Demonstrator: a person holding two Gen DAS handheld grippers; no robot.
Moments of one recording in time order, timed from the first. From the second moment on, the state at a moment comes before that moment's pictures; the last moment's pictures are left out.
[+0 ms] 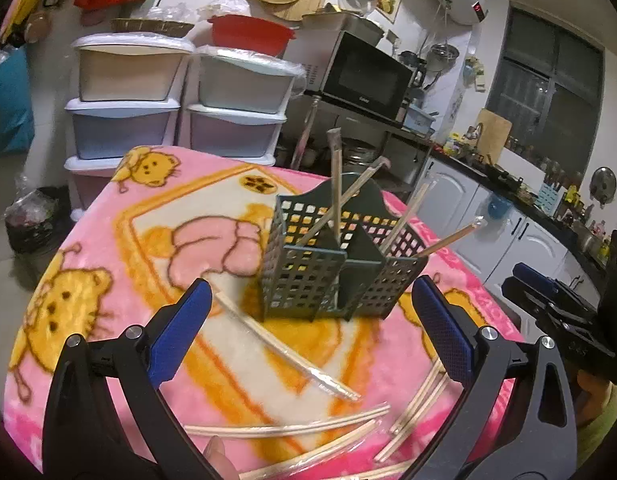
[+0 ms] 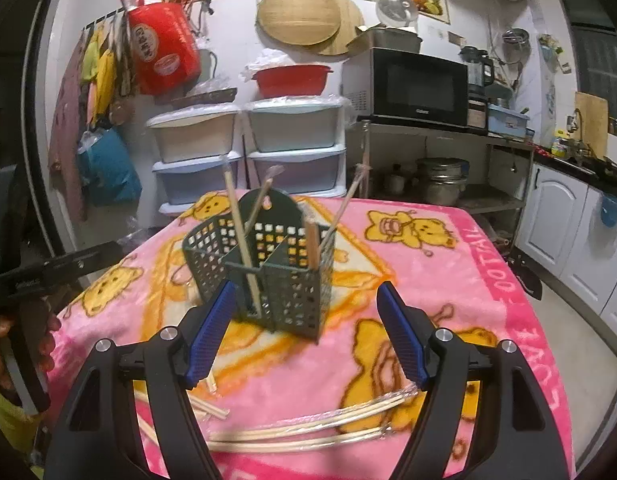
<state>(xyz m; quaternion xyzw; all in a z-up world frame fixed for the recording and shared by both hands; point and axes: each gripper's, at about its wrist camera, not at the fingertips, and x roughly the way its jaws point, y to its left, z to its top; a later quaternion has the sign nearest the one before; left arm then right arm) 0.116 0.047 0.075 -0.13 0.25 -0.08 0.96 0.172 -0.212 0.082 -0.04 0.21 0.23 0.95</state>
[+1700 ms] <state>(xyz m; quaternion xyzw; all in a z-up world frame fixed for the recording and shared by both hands) 0.079 0.121 -0.023 -0.20 0.38 -0.03 0.90 0.105 -0.105 -0.013 -0.15 0.35 0.44 0.81</state>
